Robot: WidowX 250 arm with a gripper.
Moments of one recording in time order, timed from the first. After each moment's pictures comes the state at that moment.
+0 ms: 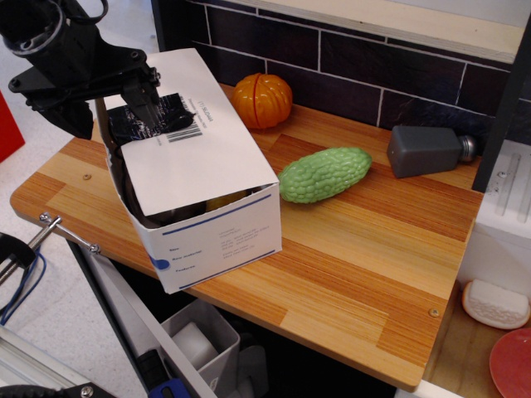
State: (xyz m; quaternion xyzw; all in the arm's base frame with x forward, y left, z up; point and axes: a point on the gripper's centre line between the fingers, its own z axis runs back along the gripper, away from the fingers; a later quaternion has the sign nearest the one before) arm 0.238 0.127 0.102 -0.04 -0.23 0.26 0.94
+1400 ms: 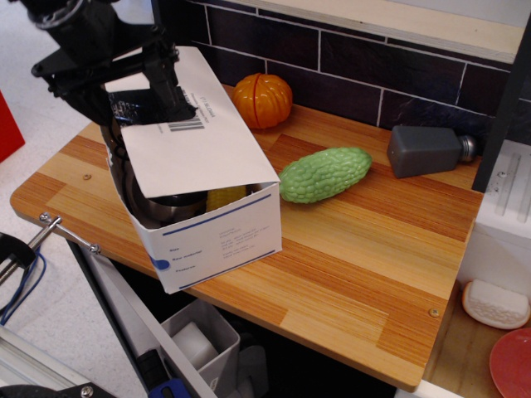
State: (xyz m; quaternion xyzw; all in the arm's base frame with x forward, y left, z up) arm 0.261 0.112 0.110 -0.07 -0.19 0.28 0.94
